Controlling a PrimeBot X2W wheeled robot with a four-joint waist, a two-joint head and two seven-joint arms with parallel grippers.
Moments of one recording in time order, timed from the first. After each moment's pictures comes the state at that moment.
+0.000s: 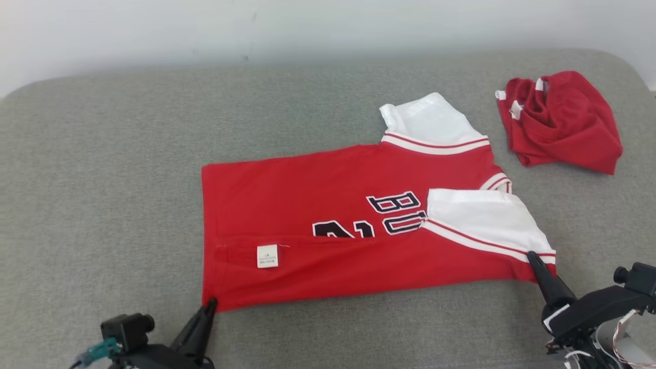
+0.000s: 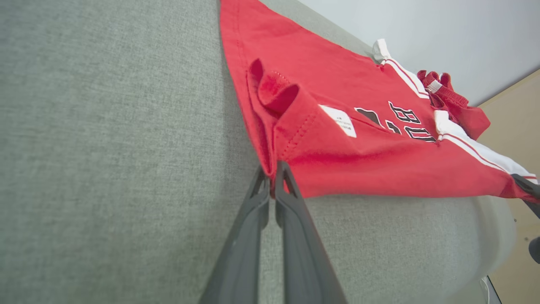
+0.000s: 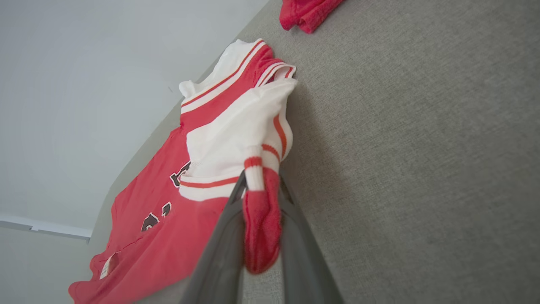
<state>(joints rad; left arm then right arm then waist) -0.24 0.34 -0.57 0.51 -1.03 -0.13 -0.21 -0.33 -0.47 0.60 0.45 1.39 0.12 -0.11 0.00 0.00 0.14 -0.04</state>
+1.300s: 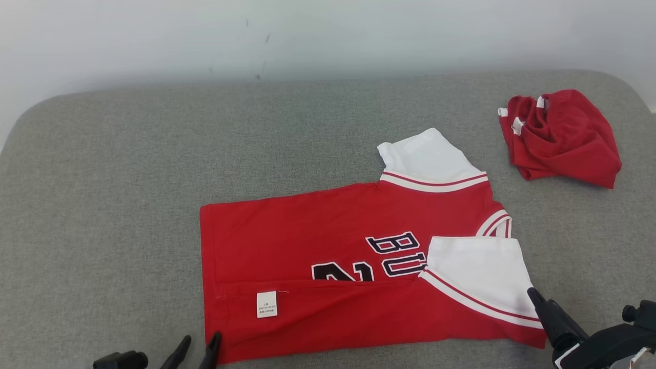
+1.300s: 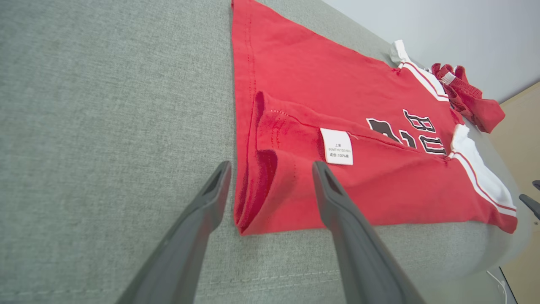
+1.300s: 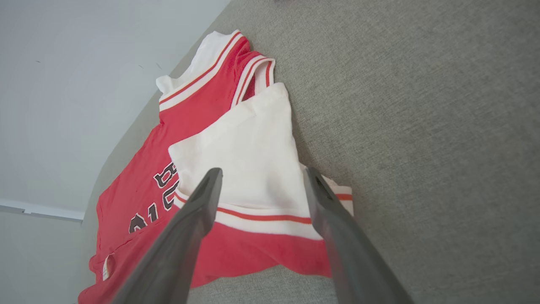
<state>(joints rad) -0.07 0.38 -0.56 0.36 -1.01 -0.04 -0.21 -0.17 -0.54 0.60 0.36 1.41 0.10 -0.09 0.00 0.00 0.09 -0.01</state>
